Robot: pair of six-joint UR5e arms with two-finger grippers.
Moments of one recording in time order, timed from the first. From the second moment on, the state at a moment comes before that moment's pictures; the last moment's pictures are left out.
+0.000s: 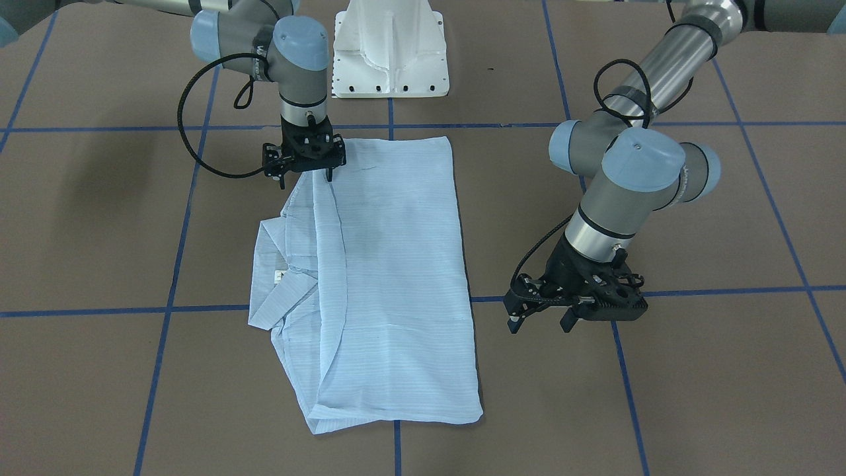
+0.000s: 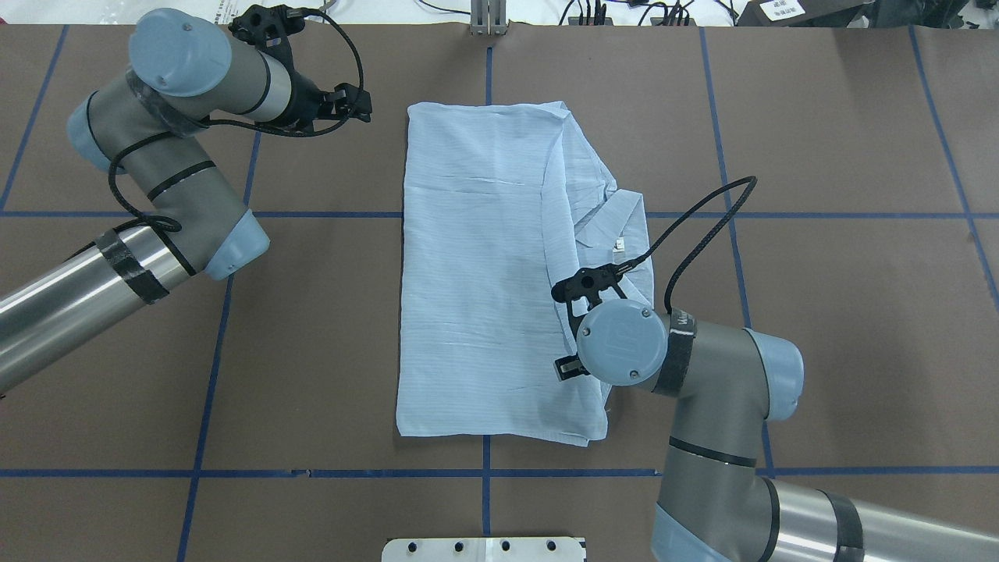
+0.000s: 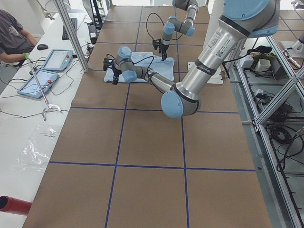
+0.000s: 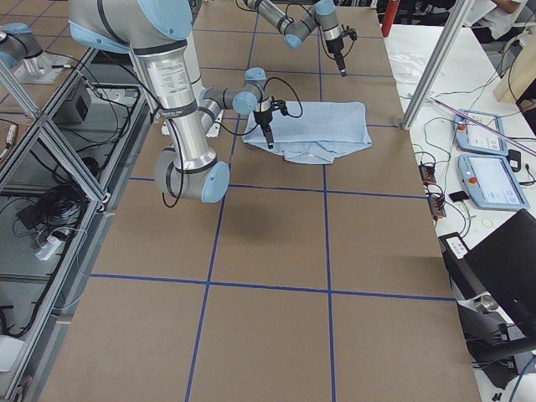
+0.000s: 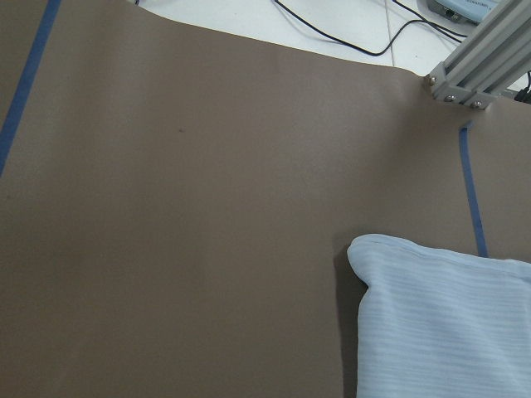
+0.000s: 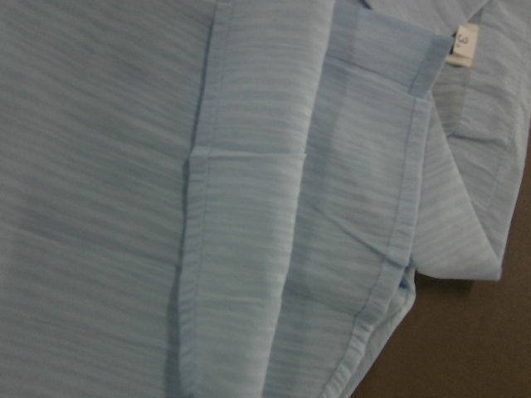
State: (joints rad) left arm -0.85 -2.23 -1.33 -2.24 -1.89 -1.21; right arm 0.36 -1.10 1.83 -1.67 1.60 0.98
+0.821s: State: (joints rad) left arm -0.81 -2.22 -1.39 -2.23 -1.91 -1.26; right arm 0.50 -1.20 1.93 -1.68 1.67 0.85
